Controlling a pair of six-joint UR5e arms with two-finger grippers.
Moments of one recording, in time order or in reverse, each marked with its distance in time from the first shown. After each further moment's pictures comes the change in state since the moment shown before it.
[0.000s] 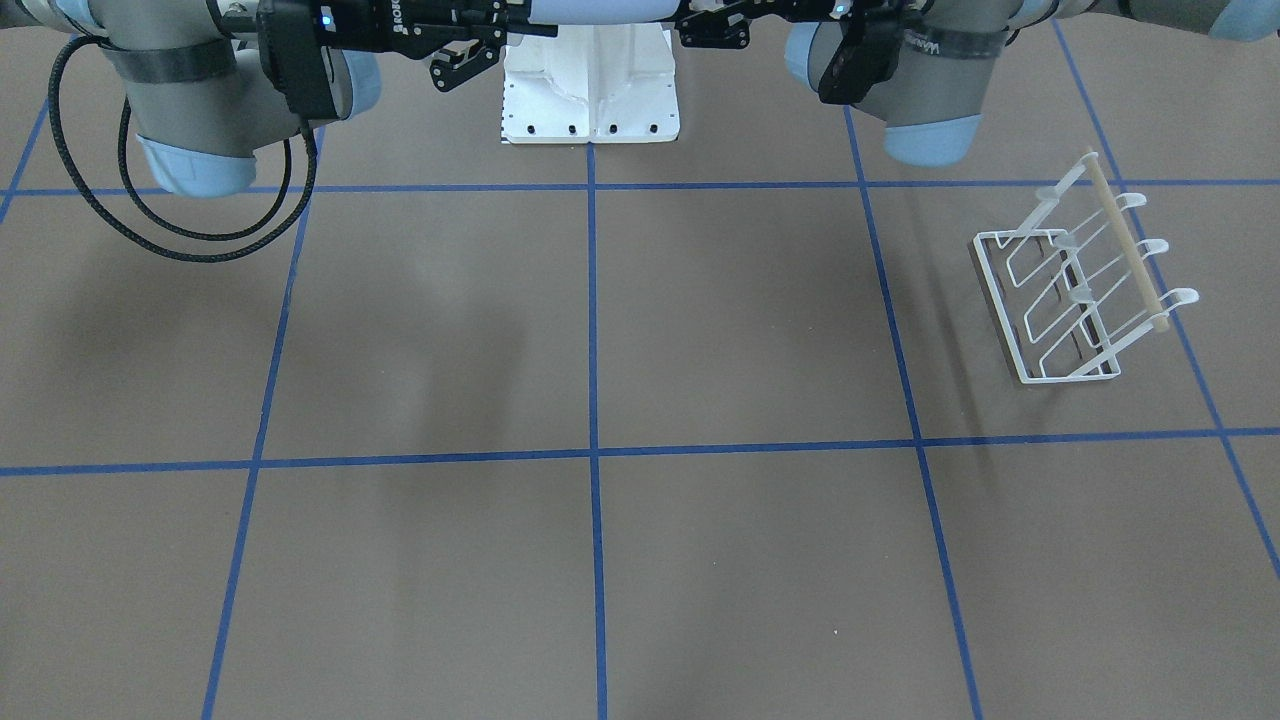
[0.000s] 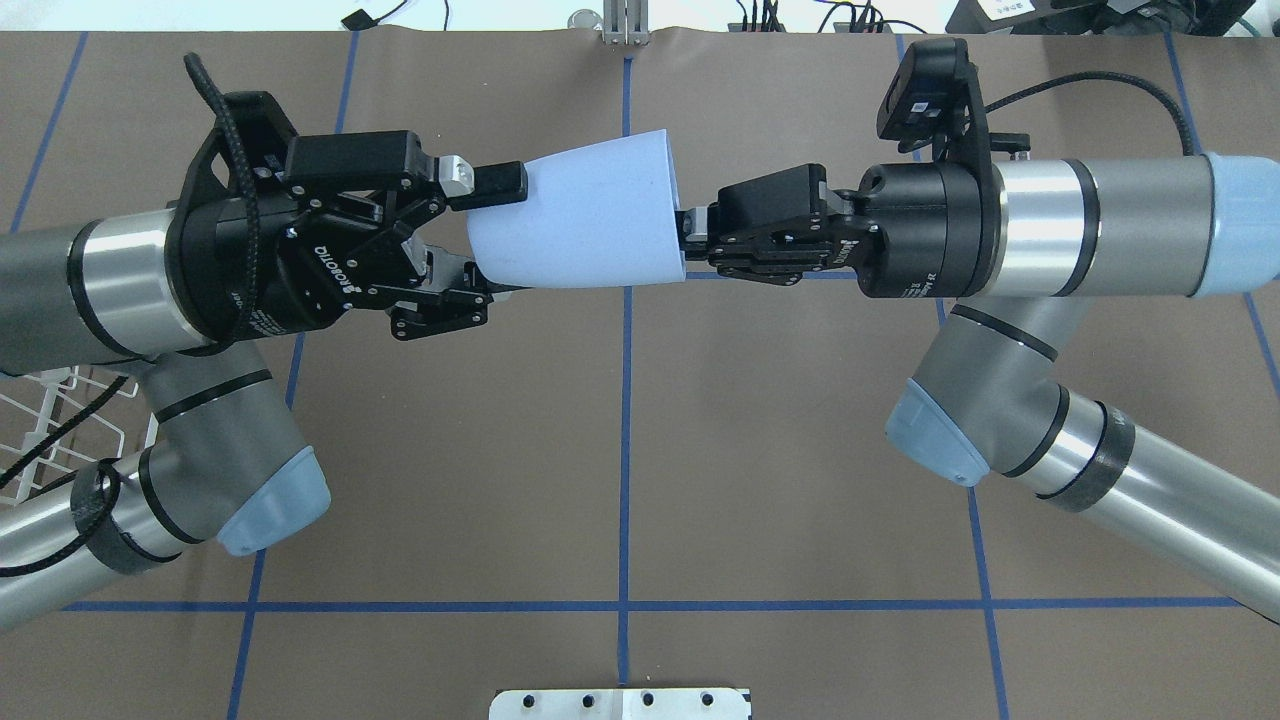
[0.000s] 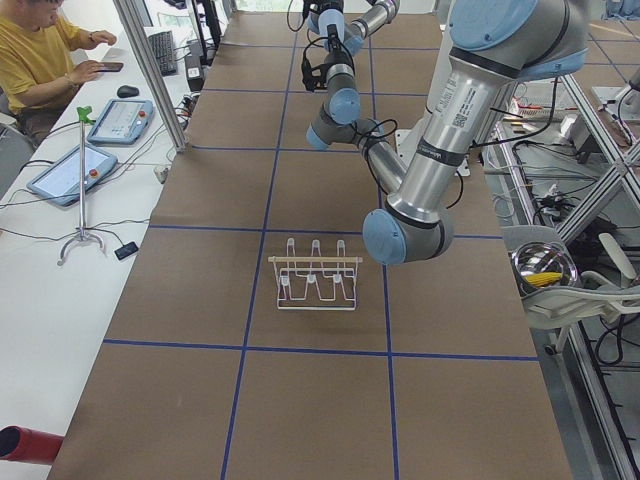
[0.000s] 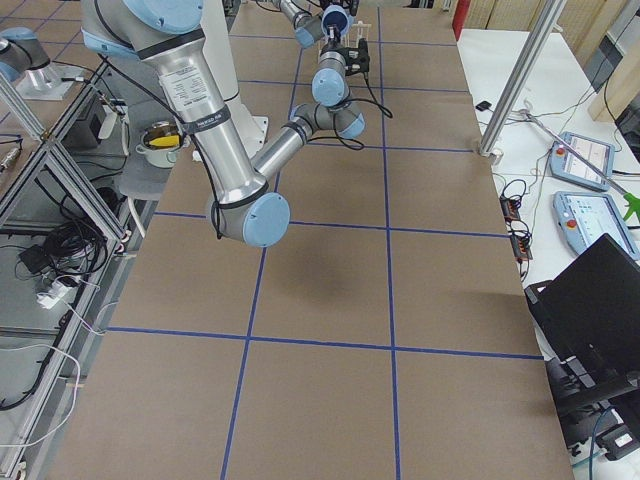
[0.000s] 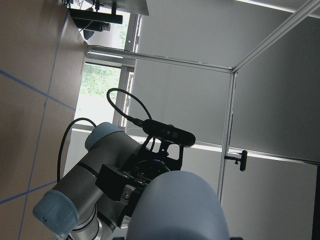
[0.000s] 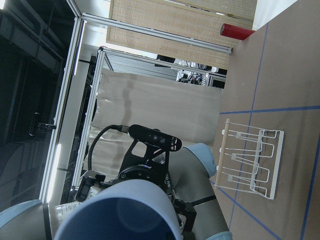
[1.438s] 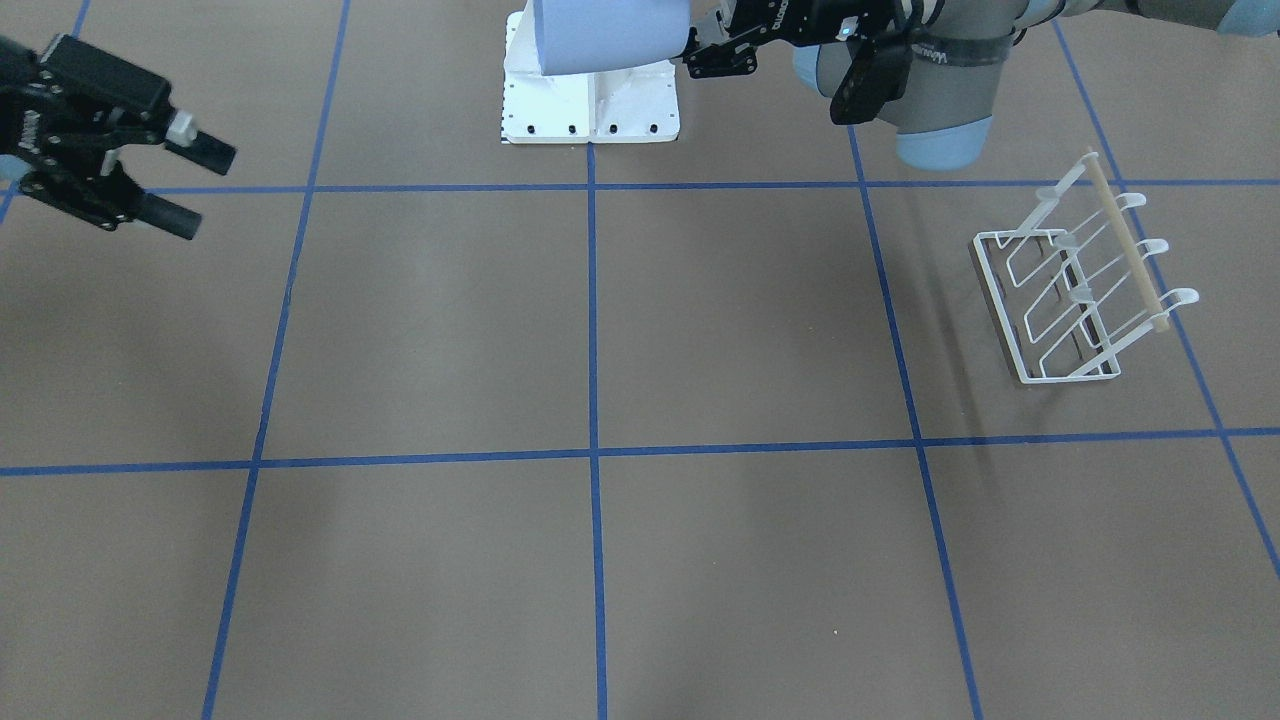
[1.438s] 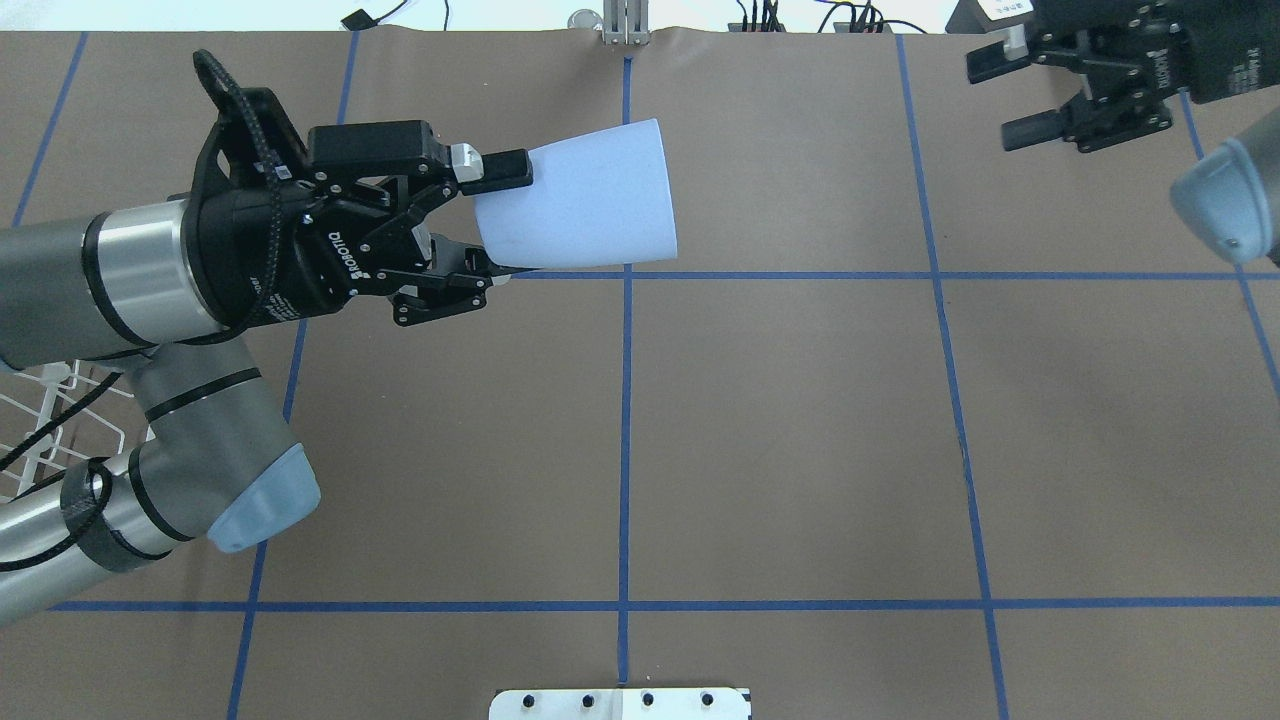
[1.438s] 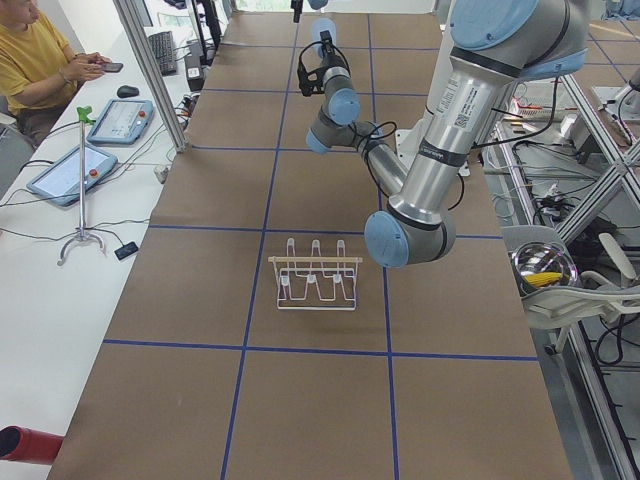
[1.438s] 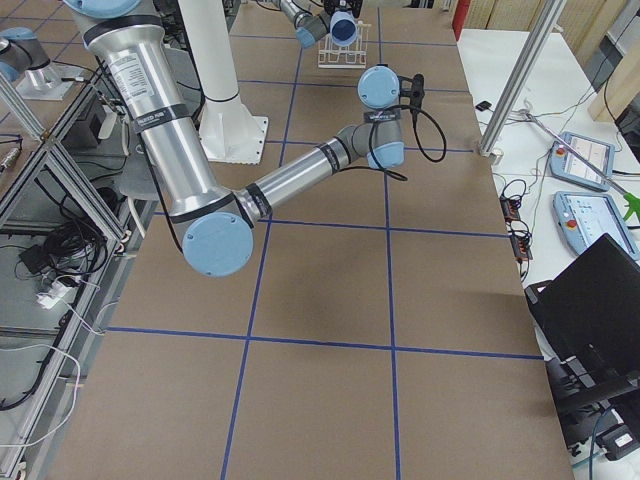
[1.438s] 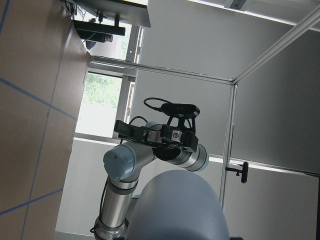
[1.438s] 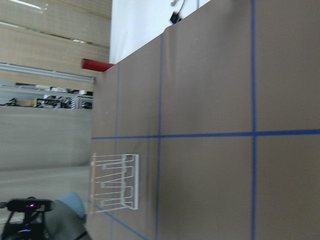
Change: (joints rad) left arm -0.014 0.016 -0.002 0.117 0.020 0.033; right arm 0.532 -0.169 -0.047 -0.495 0.598 -0.220
